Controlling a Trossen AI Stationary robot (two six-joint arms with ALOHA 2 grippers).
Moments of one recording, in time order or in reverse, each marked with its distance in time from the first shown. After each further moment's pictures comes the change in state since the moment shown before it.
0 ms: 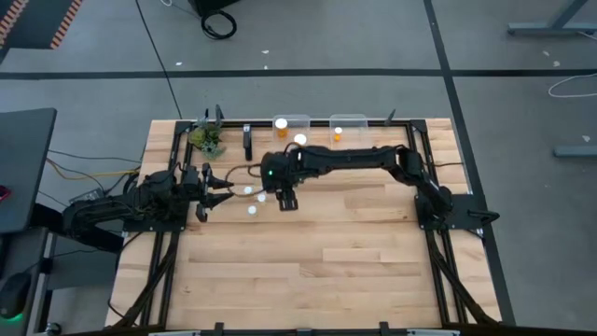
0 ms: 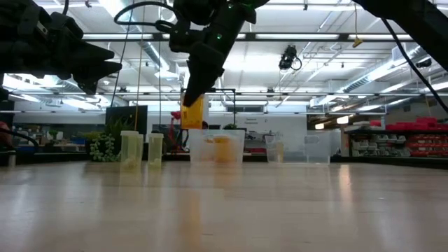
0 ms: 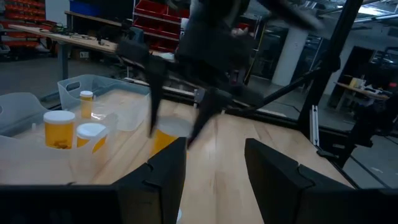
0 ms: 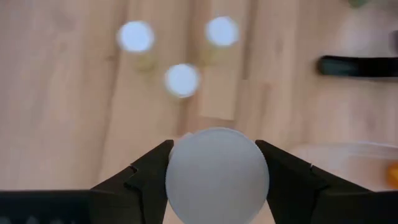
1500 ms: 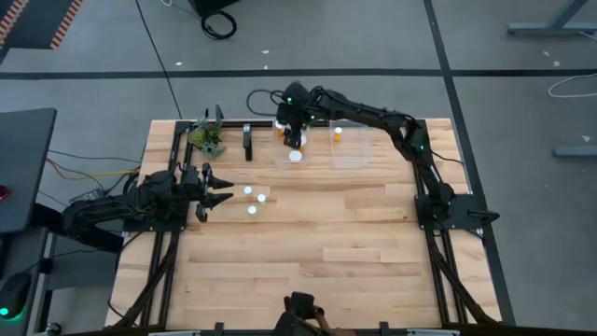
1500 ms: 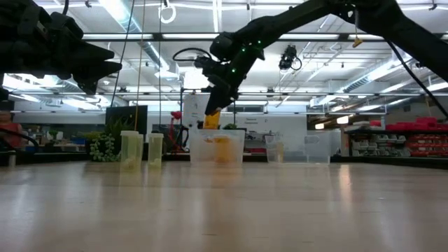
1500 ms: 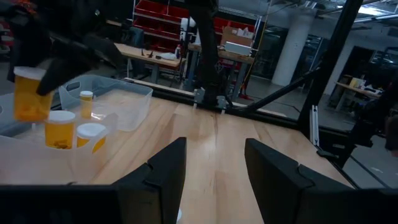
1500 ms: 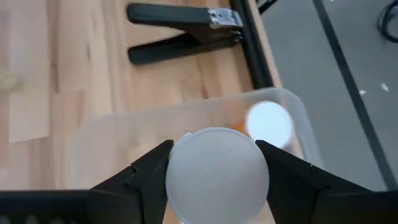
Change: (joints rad) left arm 0.000 0.000 0.000 0.000 0.000 0.000; right arm -0.403 0.000 0.007 0.149 -0.151 -0.042
